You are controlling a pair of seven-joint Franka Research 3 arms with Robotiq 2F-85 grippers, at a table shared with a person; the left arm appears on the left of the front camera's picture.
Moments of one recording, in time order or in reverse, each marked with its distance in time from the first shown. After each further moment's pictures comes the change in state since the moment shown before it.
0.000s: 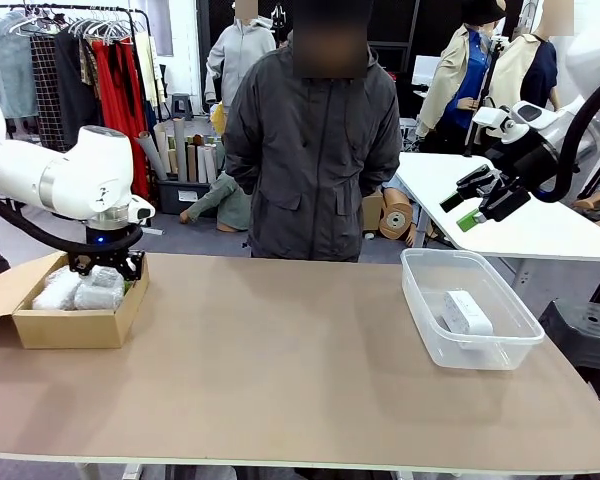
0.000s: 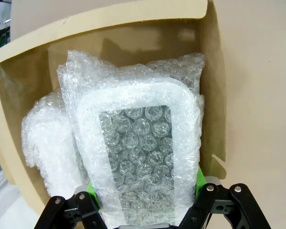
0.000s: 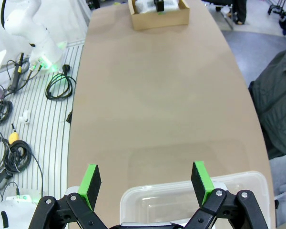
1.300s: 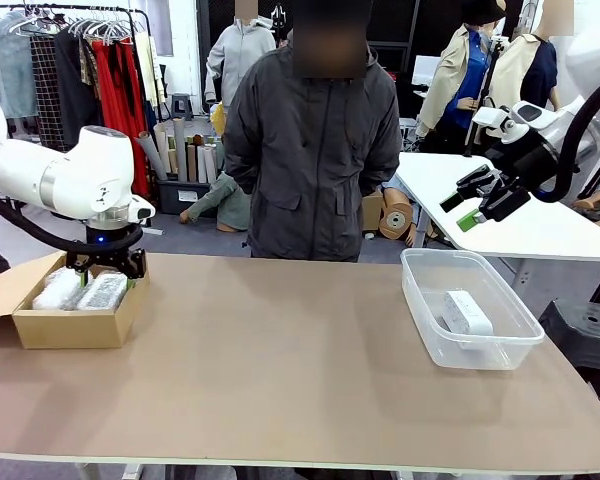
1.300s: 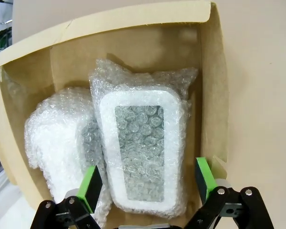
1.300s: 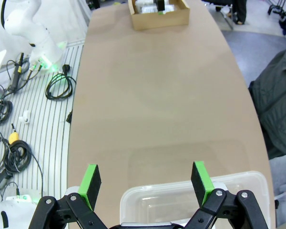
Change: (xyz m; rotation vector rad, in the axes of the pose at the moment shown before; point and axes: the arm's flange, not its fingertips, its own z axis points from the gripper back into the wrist) left arm 0.002 0.002 0.002 0.005 -0.006 0.001; right arm 0.000 0.000 0.000 0.000 0.000 0.000
